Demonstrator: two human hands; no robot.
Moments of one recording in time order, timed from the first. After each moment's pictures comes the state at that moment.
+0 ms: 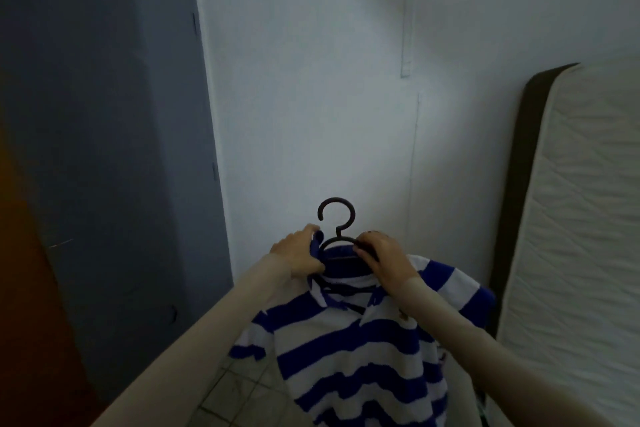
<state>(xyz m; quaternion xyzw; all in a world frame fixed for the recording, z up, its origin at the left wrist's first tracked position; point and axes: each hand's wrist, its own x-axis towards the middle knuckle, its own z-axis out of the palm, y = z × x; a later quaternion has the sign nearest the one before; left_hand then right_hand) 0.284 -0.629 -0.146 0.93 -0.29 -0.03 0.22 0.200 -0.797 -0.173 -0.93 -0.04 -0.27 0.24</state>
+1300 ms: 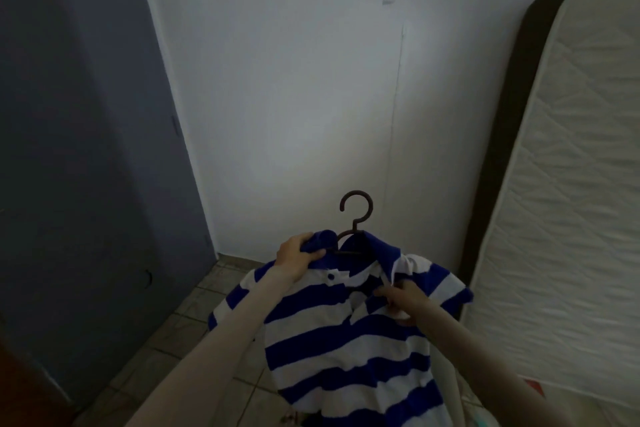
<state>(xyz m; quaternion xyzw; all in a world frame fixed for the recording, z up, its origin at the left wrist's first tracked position) 0.336 -0.712 -0.274 0.84 -0.23 -0.11 0.48 0.201 -0.883 -0.309 -0.76 0.35 0.02 0.54</state>
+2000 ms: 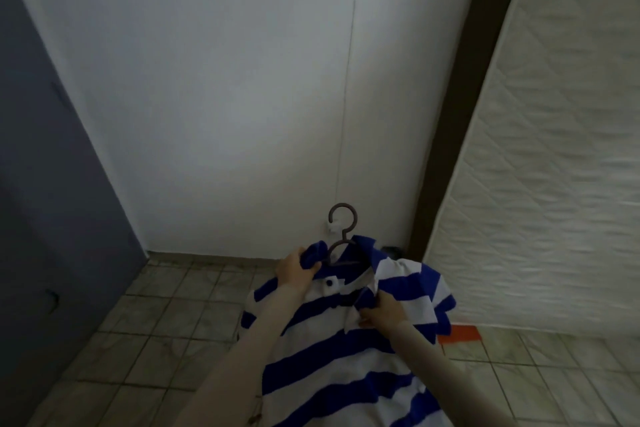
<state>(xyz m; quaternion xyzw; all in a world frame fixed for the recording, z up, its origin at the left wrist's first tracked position) 0.408 -0.789 -0.370 0.85 -0.23 -0.15 0.45 0.251 -0.881 -0.370 -0.76 0.42 0.00 0.49</state>
